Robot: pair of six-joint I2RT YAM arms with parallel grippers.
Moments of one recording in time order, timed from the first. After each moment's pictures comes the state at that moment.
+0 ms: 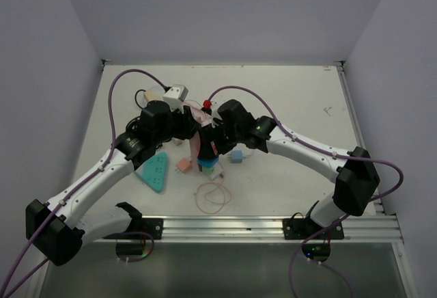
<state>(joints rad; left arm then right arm) -0.57 1.08 0.92 -0.29 0.04 -0.37 0.87 1.56 1.26 -0.49 -0.24 0.37</state>
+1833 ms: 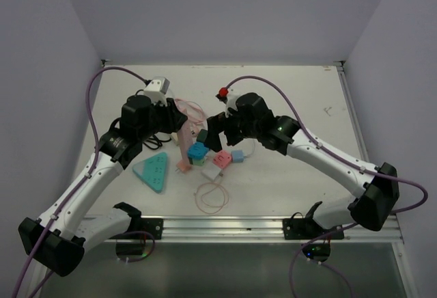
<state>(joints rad) -0.45 1.01 0.98 -0.38 0.08 -0.36 0.82 1.39 1.23 -0.46 -0.15 0.34</state>
